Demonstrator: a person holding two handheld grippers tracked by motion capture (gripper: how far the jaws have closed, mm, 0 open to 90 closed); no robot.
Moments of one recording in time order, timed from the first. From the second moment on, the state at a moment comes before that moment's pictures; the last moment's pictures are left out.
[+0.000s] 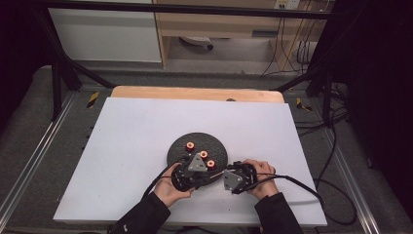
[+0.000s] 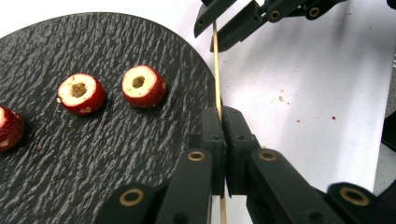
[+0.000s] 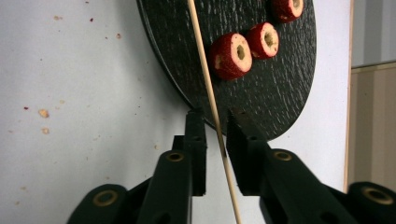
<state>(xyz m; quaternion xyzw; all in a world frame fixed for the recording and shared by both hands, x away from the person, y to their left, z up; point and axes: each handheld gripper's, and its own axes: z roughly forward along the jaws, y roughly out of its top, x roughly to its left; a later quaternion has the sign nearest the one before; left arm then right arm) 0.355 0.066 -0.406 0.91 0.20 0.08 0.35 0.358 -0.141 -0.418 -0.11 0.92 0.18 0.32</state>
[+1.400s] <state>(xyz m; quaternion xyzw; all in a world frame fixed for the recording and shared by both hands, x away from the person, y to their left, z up) 0.368 0.063 -0.389 0.96 0.18 0.04 0.20 0.352 -0.119 -0.404 -0.22 0.90 0.09 0.36</state>
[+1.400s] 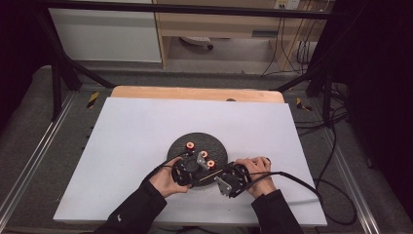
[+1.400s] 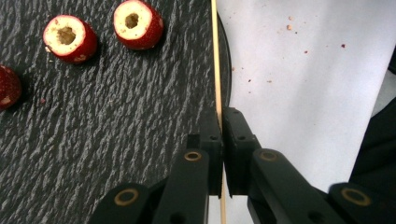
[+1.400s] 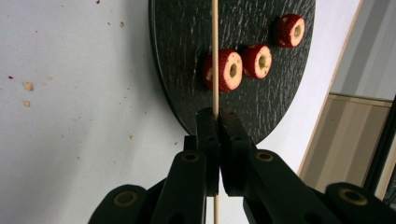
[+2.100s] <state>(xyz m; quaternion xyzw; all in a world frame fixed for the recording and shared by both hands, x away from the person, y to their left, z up) 0.364 0.104 -0.391 0.94 0.22 0.07 0.23 0.366 -0.153 -0.389 0.06 0.91 0.26 0.31</state>
